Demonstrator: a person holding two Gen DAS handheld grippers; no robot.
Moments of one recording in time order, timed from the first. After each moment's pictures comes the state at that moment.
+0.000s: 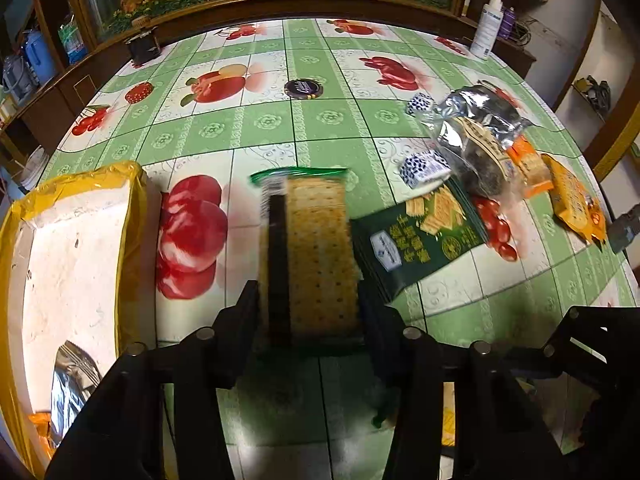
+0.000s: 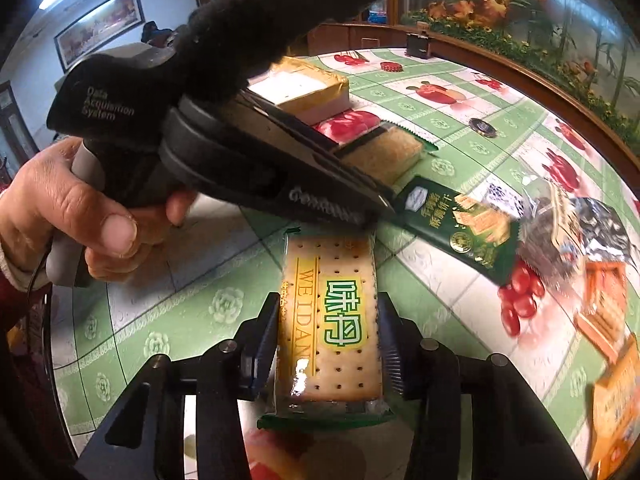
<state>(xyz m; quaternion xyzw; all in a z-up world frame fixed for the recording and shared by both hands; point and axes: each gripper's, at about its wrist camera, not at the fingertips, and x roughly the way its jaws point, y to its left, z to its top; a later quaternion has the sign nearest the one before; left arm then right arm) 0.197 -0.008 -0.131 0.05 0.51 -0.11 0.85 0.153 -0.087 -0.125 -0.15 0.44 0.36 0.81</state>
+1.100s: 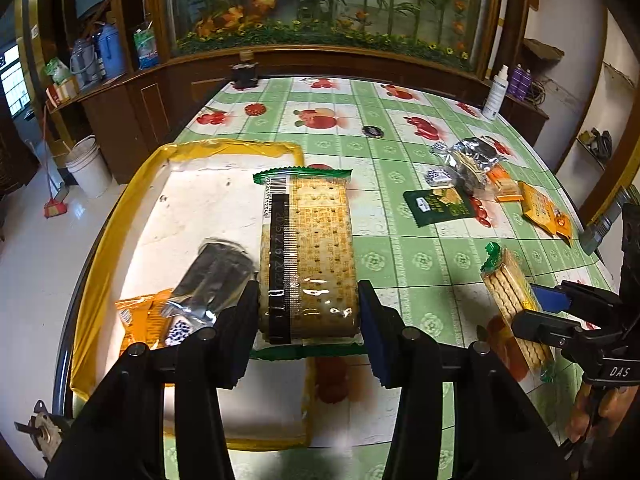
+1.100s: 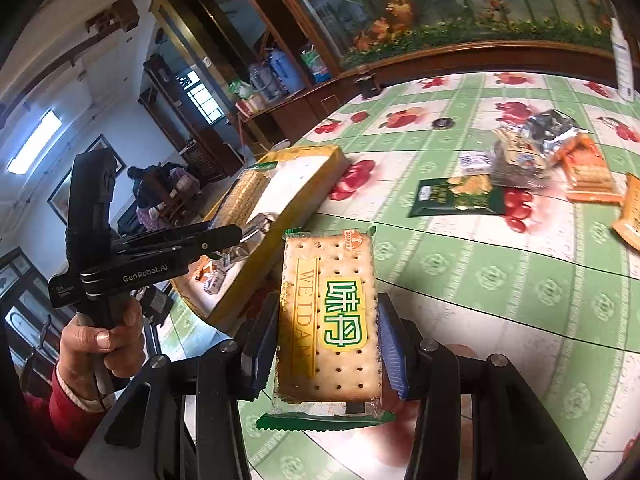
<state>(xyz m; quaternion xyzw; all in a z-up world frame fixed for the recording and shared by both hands) 0.073 0.086 -0.069 0.00 0.42 -0.04 0.90 0.102 -0.125 -0.083 0.12 0.41 0.34 0.84</state>
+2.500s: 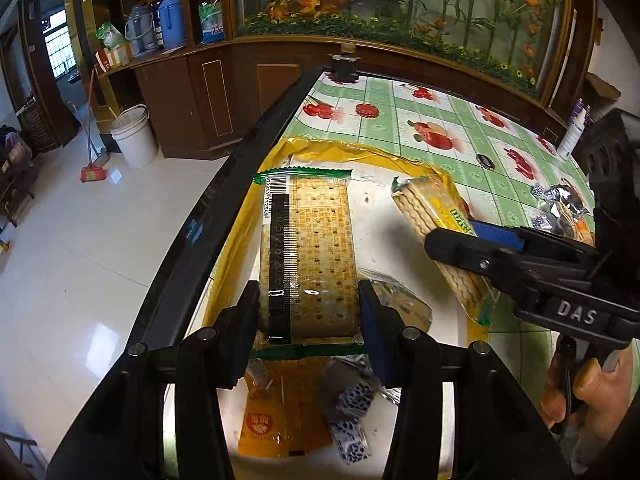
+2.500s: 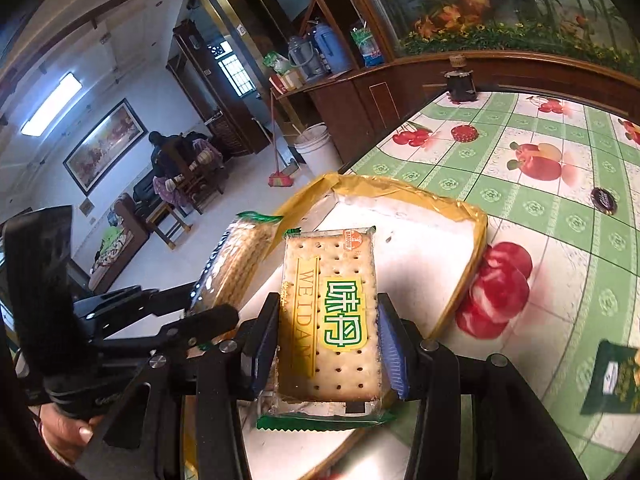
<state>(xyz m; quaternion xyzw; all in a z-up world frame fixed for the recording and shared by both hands) 0.123 0.199 -0.081 -0.03 0.44 0.04 0.90 0.224 0.064 -0.087 0.07 0.42 0.40 0.81</state>
